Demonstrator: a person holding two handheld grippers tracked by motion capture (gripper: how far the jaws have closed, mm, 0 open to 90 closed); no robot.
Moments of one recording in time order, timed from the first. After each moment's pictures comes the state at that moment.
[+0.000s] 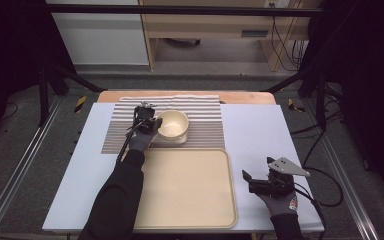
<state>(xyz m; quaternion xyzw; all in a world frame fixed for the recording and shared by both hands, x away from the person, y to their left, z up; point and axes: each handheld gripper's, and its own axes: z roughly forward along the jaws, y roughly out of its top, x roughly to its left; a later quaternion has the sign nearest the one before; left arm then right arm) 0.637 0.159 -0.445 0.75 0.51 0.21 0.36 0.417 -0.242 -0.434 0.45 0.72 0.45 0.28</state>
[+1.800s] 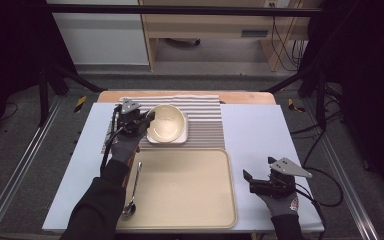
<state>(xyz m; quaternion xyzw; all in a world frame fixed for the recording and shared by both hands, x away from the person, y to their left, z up) 0.547 0.181 -0.364 0.72 0.43 0.26 0.47 0.414 -0.242 -0.431 0.44 0.72 0.46 0.28</state>
